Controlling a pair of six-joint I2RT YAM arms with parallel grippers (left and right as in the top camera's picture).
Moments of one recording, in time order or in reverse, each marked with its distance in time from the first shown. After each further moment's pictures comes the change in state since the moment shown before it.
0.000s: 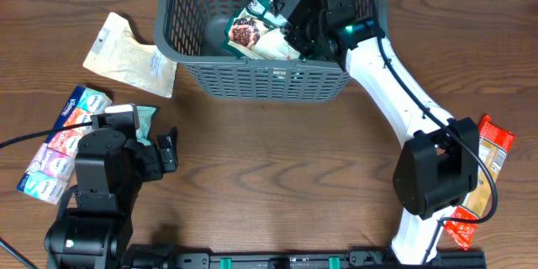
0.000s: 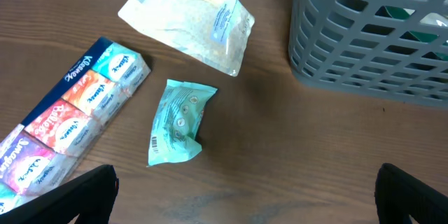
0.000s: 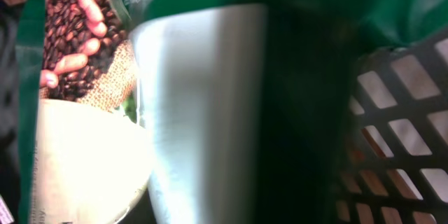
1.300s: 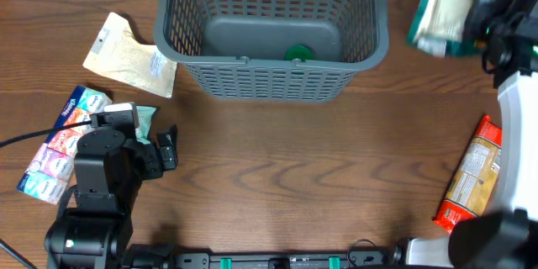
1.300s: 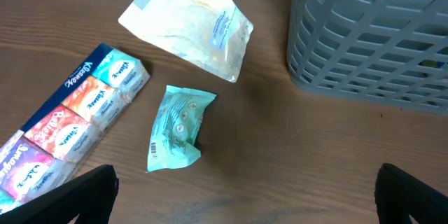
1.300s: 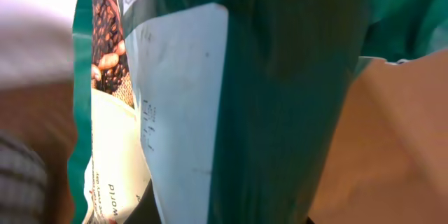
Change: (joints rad) left arm 0.000 0.000 0.000 0.019 0.000 0.000; right arm -0.602 -0.429 -0.099 -0.032 0.211 0.515
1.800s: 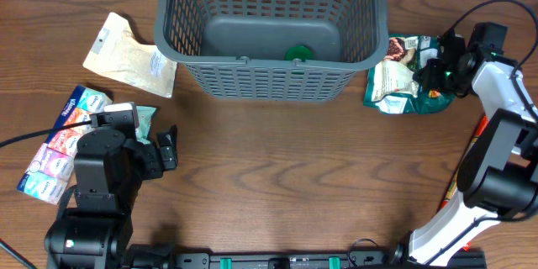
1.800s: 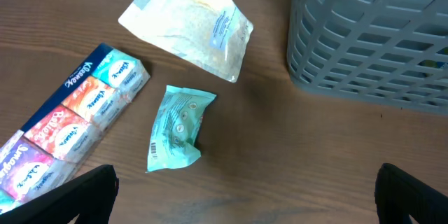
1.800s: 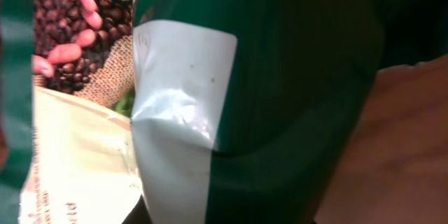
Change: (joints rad) left arm 0.000 0.000 0.000 0.000 0.000 0.000; right arm -0.122 0.400 -0.213 -0.088 -0.294 -0.103
